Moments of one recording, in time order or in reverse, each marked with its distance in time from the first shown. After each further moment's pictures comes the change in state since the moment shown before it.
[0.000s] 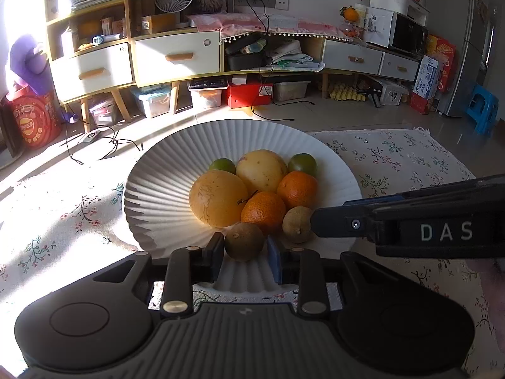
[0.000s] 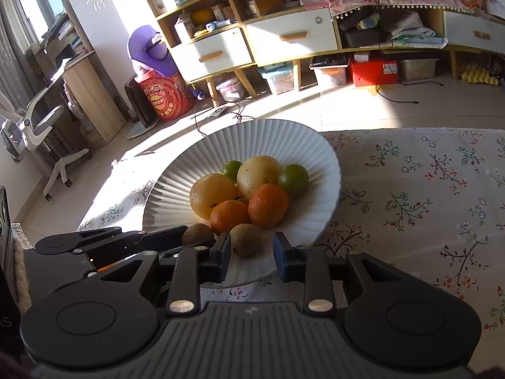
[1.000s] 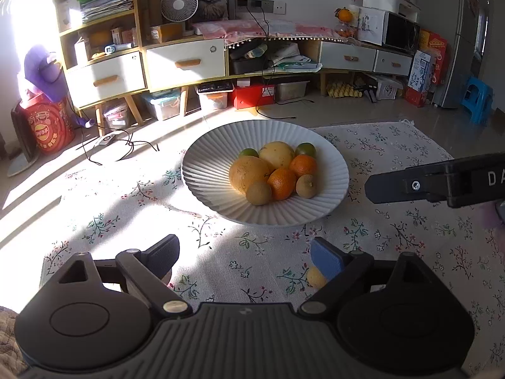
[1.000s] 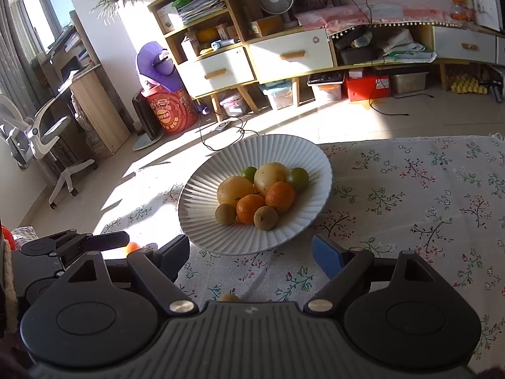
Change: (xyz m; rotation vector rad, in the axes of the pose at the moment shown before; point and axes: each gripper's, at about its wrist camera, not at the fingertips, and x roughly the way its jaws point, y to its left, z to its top) left arm -0.070 0.020 -0.023 0.041 0.000 0.021; right arm -0.052 0.015 -0.018 -0.005 -0.052 -0.008
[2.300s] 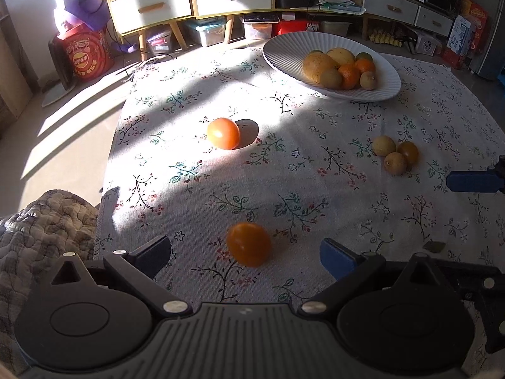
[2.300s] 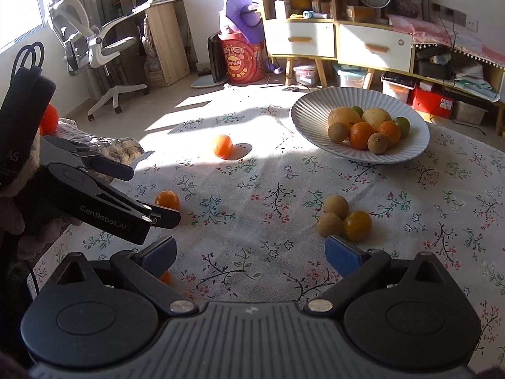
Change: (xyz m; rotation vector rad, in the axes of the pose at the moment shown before) left arm -0.039 0.054 -0.079 -0.080 0.259 0.106; right arm -0.017 0.088 -0.095 -0.323 0.096 0.090
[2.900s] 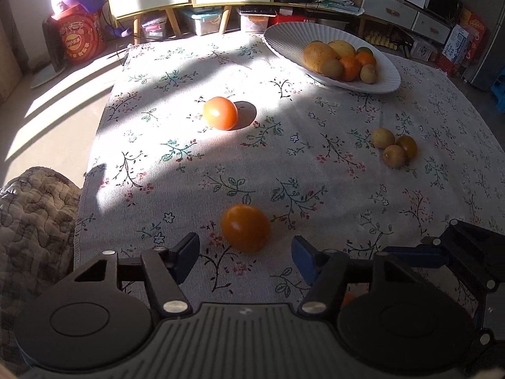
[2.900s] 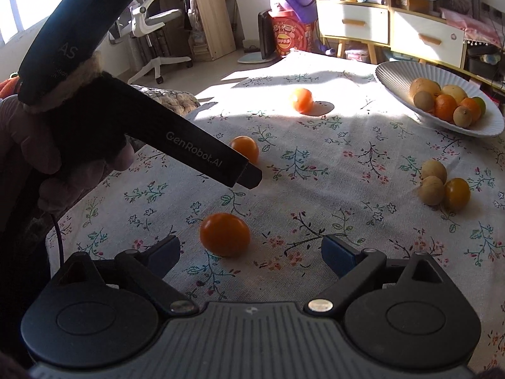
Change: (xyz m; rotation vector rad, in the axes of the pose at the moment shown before) left arm 0.007 0.011 -0.010 -0.052 0.020 -0.080; right arm 0.026 0.052 -0.033 -0.086 0.065 0.123
